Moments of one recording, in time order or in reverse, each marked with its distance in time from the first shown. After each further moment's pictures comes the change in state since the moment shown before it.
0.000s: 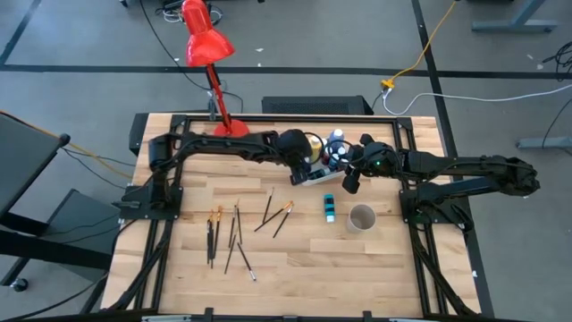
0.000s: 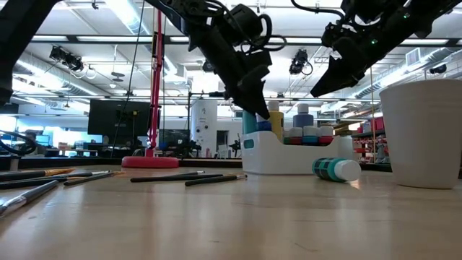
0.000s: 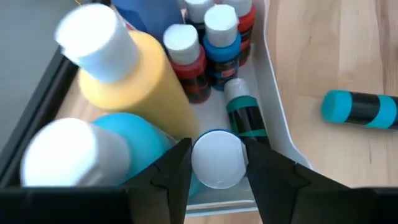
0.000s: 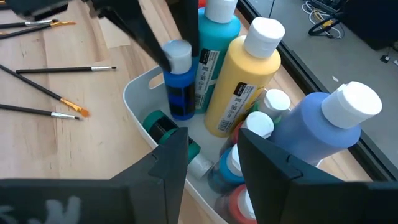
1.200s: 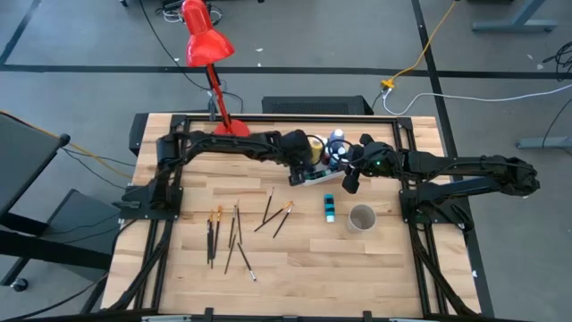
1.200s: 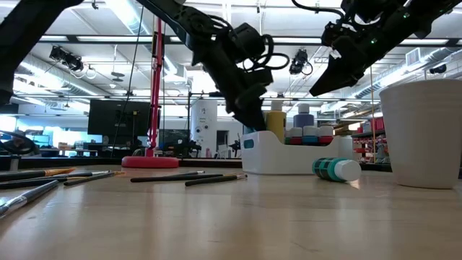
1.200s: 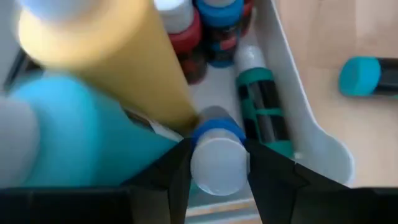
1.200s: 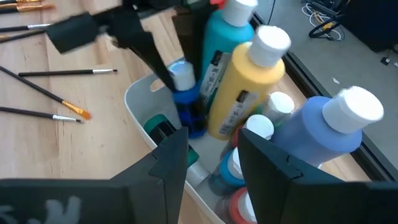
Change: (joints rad) left arm 0.032 0.081 0.003 -0.010 0.069 0.065; right arm 0.000 0.000 0.000 0.012 -0.002 -0.002
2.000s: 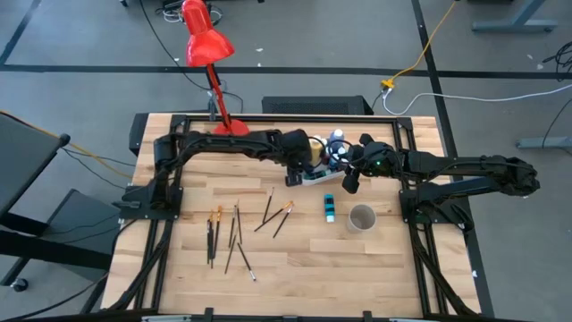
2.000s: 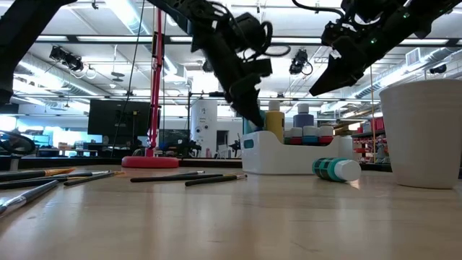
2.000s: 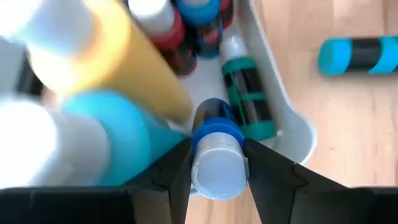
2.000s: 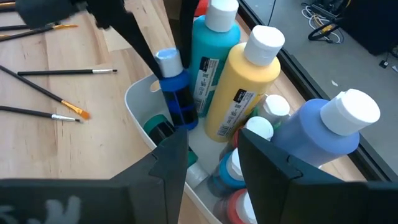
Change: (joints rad) left arm -0.026 -0.032 0.075 -0.147 -0.013 0.073; right arm 0.000 0.000 0.000 0.003 0.000 -0.012
